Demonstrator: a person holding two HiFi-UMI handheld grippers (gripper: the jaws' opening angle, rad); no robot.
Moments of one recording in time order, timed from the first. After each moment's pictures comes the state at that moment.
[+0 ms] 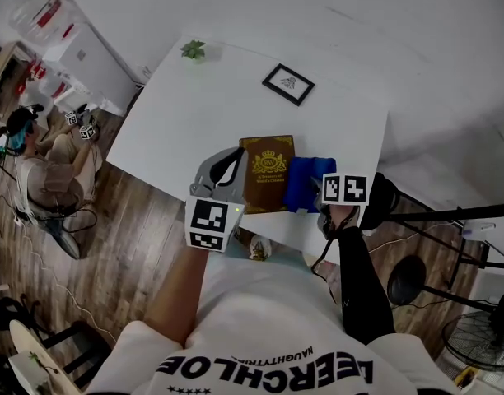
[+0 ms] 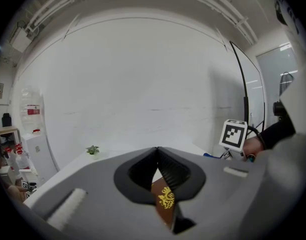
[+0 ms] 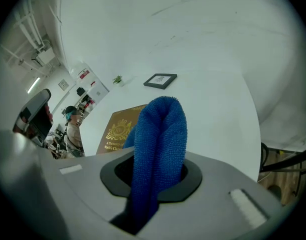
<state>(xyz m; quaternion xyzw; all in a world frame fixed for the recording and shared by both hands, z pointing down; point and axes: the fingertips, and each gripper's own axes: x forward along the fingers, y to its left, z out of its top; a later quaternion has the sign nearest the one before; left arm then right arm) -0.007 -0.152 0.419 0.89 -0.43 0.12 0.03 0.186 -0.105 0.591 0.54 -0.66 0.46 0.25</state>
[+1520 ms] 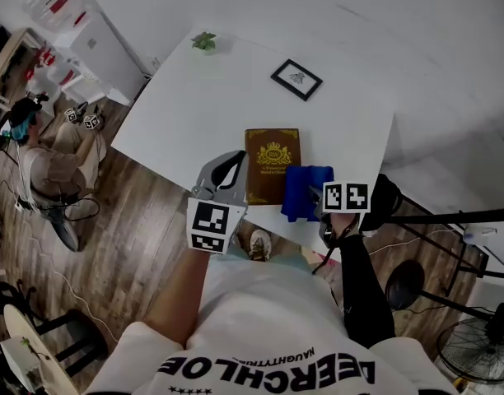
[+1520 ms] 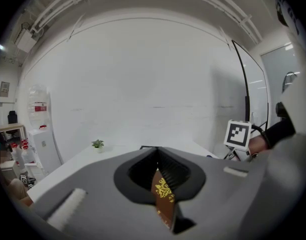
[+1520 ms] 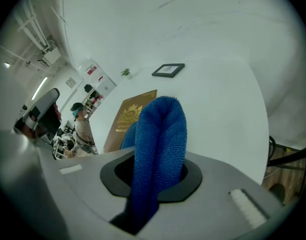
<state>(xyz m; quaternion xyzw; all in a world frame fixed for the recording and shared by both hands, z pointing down) -0.021 -0.122 0.430 0.88 -0.45 0.12 0.04 0.161 -0.066 0.598 0.49 -0.68 0.48 0.25</state>
